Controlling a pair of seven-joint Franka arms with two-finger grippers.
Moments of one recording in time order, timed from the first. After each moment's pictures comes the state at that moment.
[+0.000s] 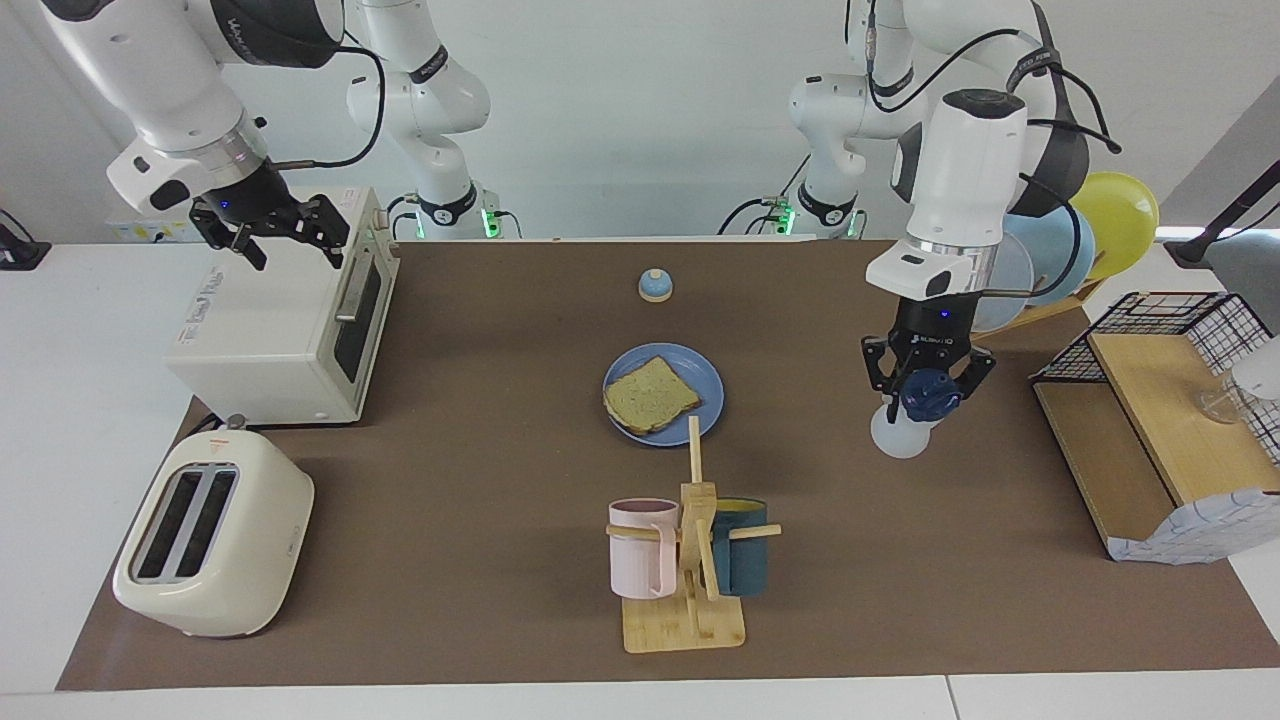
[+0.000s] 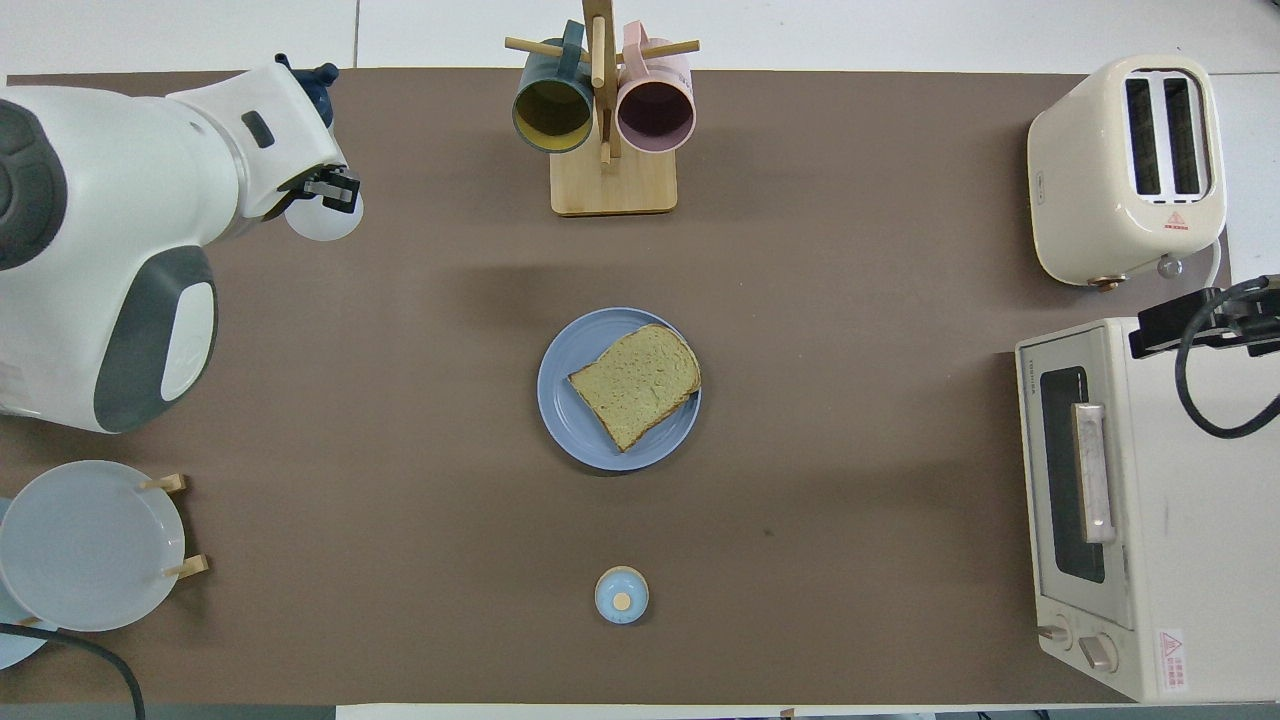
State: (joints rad) left arm -0.18 0.10 -0.08 -1.87 0.12 2.51 -0.02; right arm 0.04 -0.05 -0.09 -1.64 0.00 1.49 -0.04
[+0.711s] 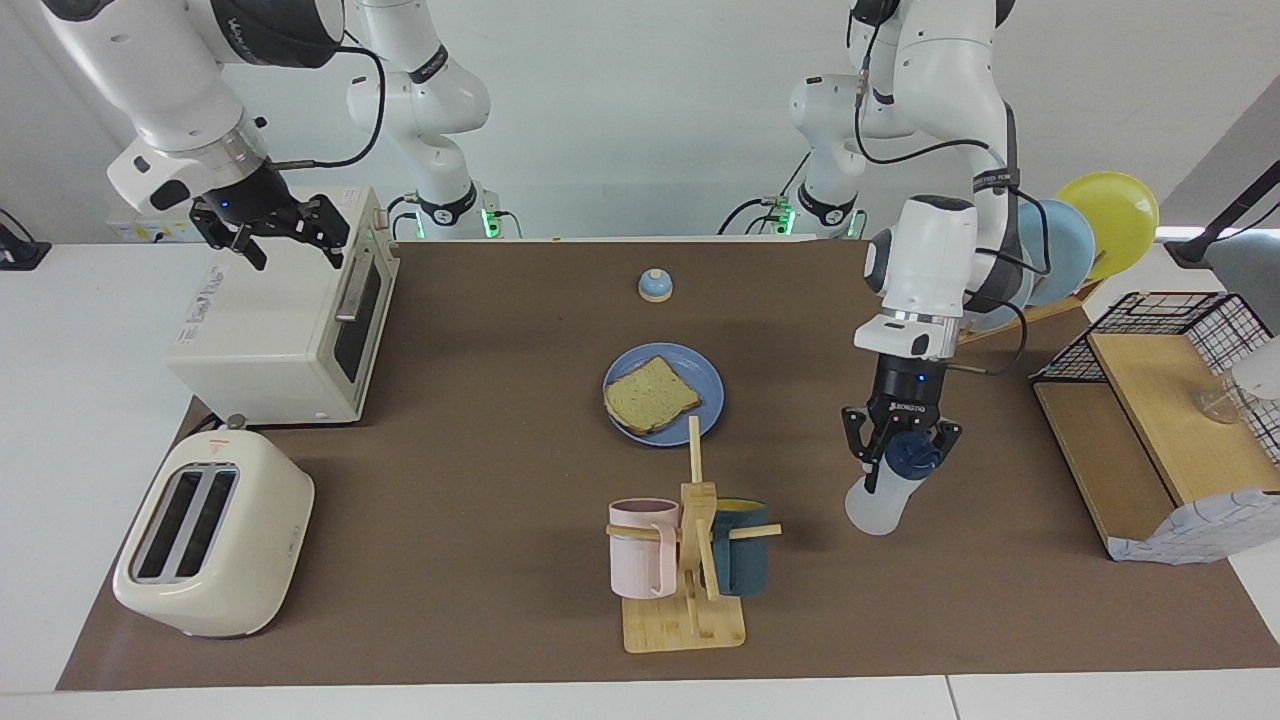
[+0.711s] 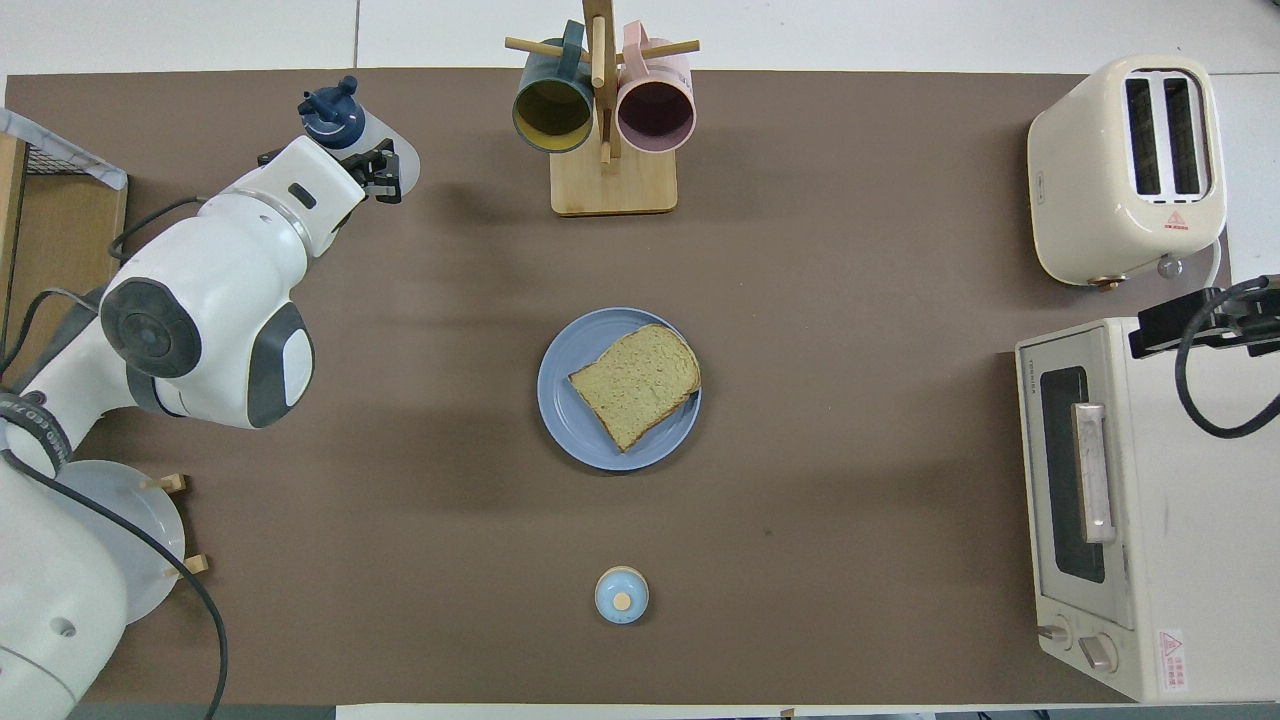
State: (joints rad) left arm -0.16 0.36 -0.08 -2.00 0.10 3.15 -0.09; right arm 0.04 -0.05 -0.09 -1.64 0.00 1.49 -0.04
